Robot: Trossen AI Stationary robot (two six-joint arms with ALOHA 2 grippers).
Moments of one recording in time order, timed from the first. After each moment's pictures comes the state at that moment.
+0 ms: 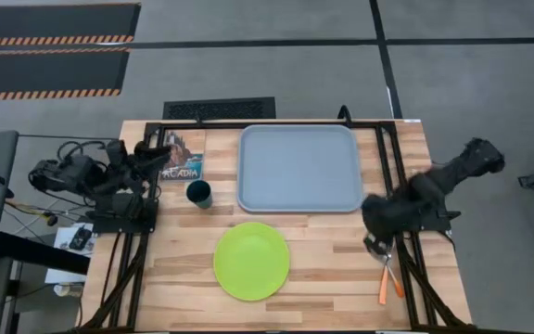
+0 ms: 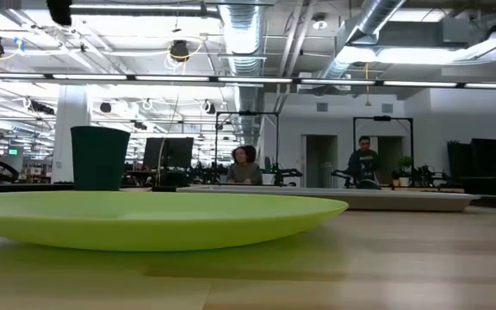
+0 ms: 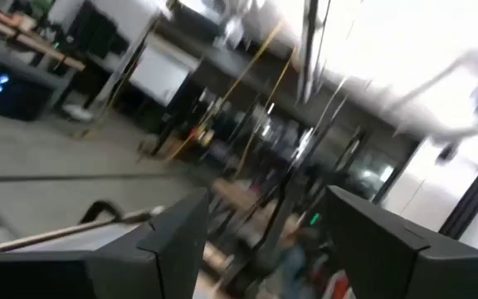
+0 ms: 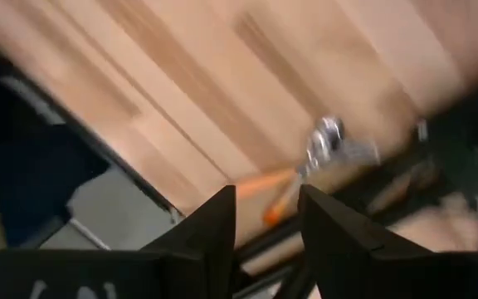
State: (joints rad) left arm -0.31 0.29 0.59 -0.02 -0.68 -0.42; right arm 0.56 1.19 1.27 -1.49 -0.13 1.36
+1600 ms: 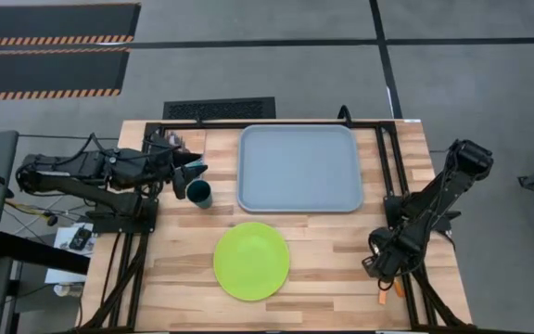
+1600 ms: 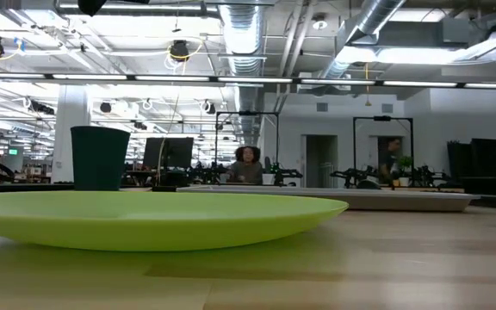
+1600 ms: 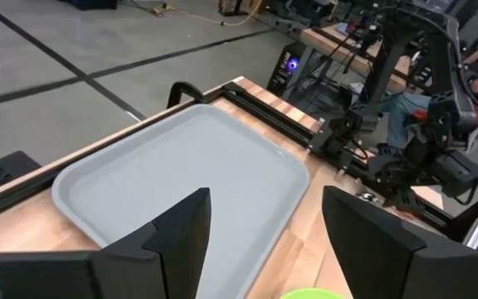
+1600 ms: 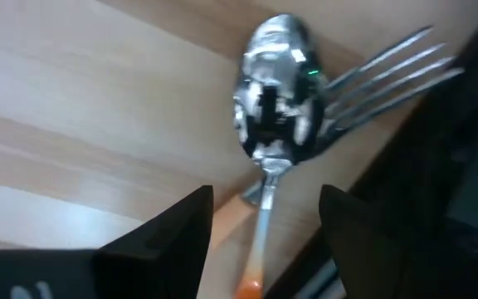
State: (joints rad) left arm -0.13 0.77 1.01 -0.59 -0.51 -0.55; right arm 0.91 1.31 0.60 -0.79 -0.22 2.08
